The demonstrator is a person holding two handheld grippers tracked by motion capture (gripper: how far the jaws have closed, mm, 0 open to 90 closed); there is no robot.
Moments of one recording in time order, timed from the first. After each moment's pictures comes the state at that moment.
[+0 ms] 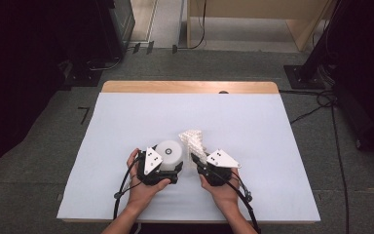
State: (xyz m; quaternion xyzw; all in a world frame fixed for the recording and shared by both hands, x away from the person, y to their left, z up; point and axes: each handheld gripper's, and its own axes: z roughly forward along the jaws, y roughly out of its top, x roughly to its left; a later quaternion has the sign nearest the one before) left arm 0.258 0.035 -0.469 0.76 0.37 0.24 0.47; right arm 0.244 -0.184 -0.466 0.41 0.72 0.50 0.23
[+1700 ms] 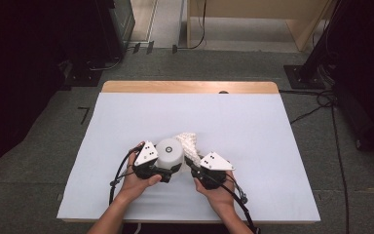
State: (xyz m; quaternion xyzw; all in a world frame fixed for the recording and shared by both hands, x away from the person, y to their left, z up) left arm 0.279 0.052 -0.460 0.82 0.25 0.15 0.50; right arm 0.236 -0.170 -0.458 0.39 0.73 0.51 0.23
